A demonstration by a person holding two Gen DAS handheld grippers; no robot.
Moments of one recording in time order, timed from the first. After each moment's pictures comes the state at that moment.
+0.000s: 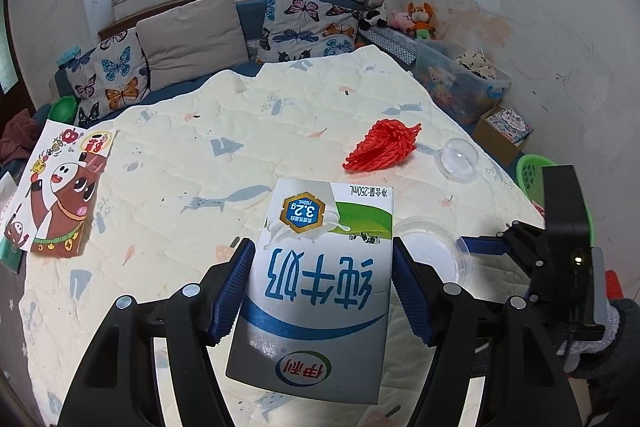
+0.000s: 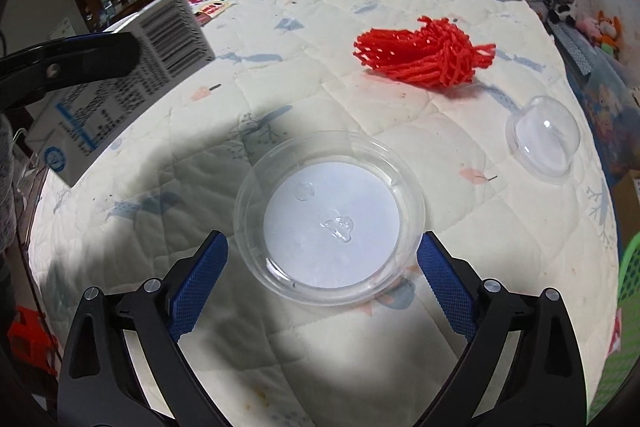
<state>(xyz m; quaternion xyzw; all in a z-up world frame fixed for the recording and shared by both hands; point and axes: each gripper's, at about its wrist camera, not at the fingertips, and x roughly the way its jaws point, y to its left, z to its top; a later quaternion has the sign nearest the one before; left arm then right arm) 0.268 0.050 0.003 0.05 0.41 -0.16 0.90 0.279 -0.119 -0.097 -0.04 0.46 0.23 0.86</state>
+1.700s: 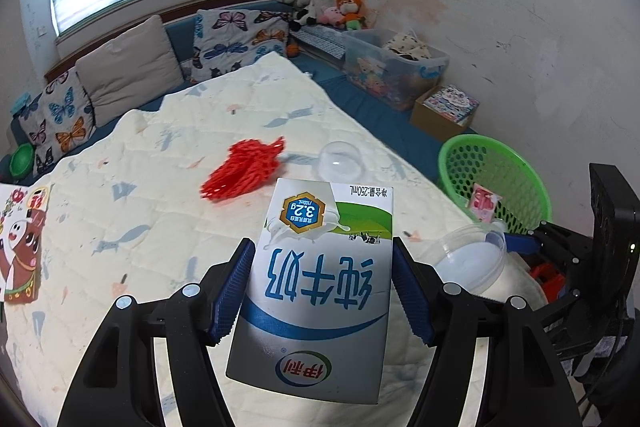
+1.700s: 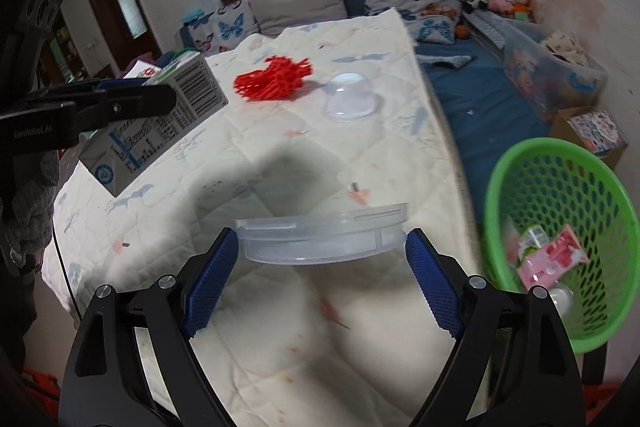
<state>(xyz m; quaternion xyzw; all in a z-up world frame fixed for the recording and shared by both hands) 0.238 -0.081 0.017 0.10 0.39 -0.25 0.88 0.173 -0.271 -0.052 0.05 0.40 0.14 0.90</state>
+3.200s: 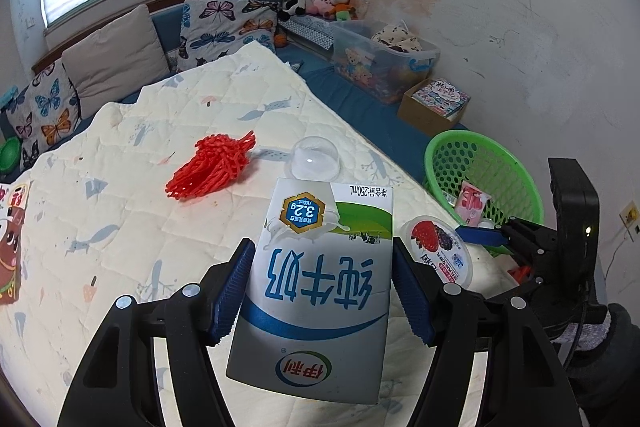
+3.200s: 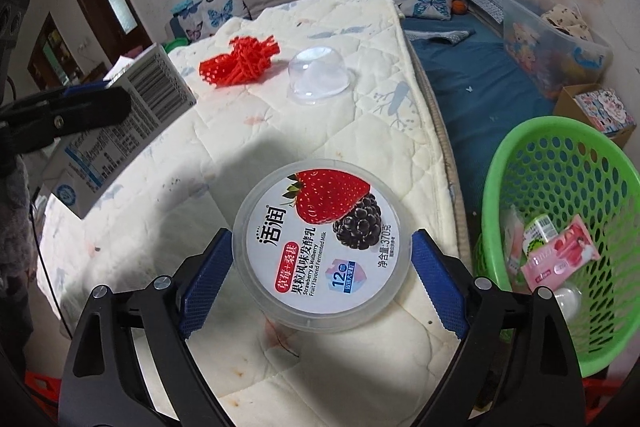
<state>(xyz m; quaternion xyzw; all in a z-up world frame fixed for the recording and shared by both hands) 0.249 -0.100 0.004 0.08 0.41 -0.26 0.87 0.208 -0.286 -0.082 0.06 0.44 0.15 0.88</state>
